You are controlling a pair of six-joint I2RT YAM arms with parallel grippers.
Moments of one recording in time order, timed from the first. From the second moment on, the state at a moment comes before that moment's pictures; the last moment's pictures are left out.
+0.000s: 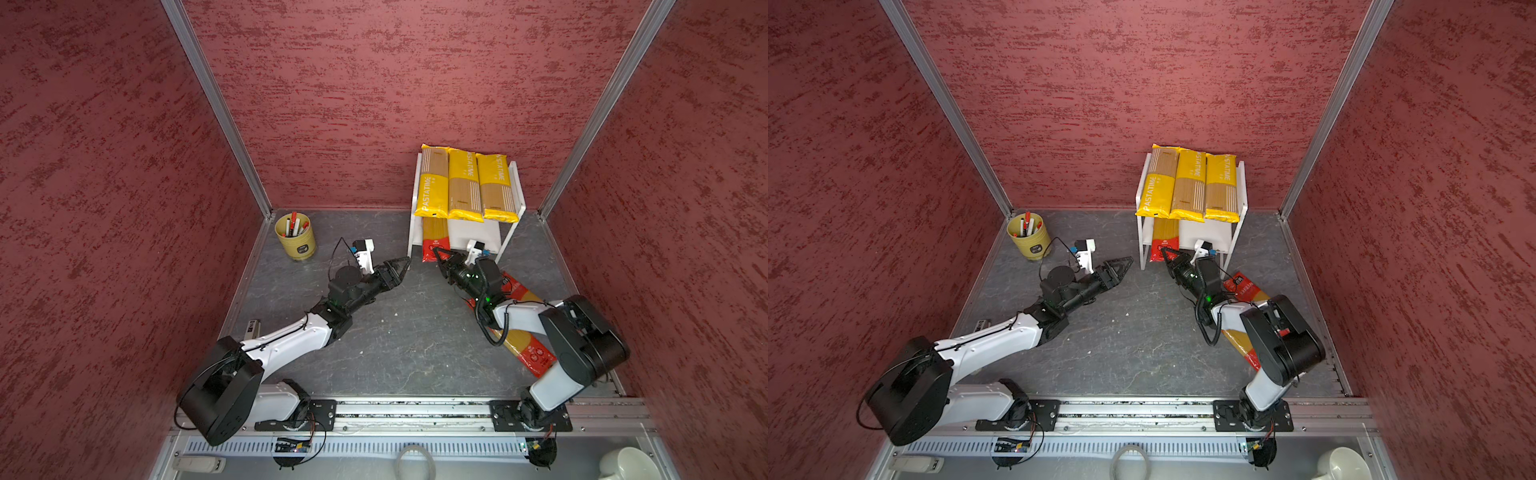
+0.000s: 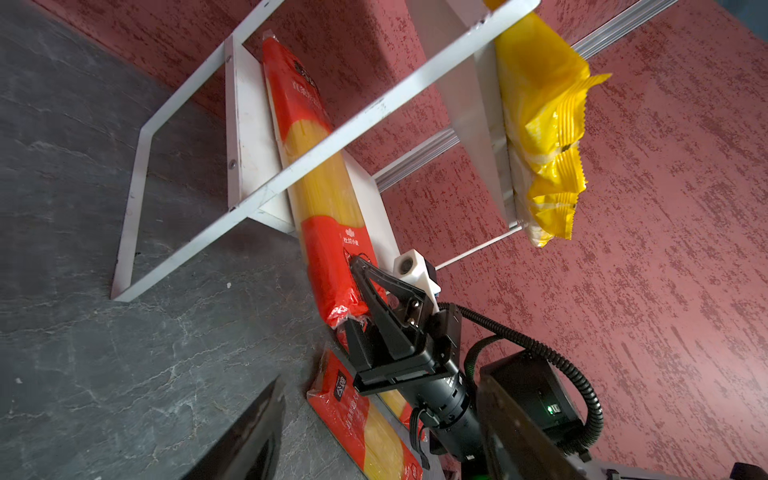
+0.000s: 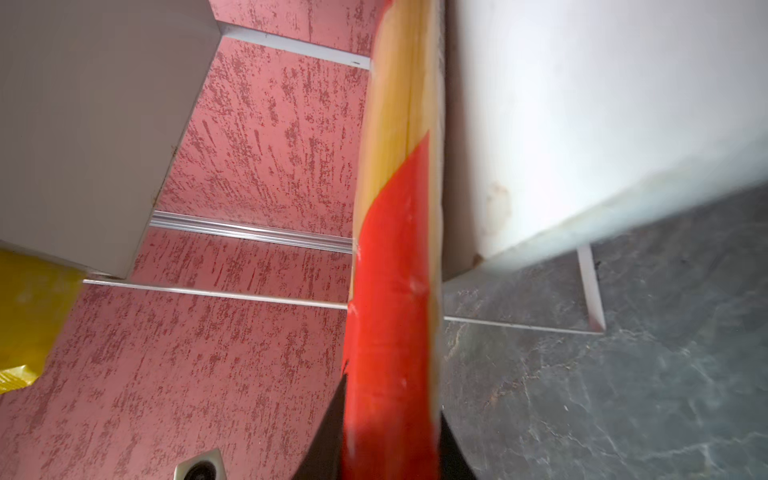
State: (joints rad) left arm -0.63 1.29 0.62 0.61 0.16 -0.97; right arm 0.44 1.66 0.65 1.01 -0.19 1.42
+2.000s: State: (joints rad) left arm -1.03 1.43 0.75 0.36 -0.24 -0.58; right arm 0.46 1.22 0.42 0.52 -0.26 1.21
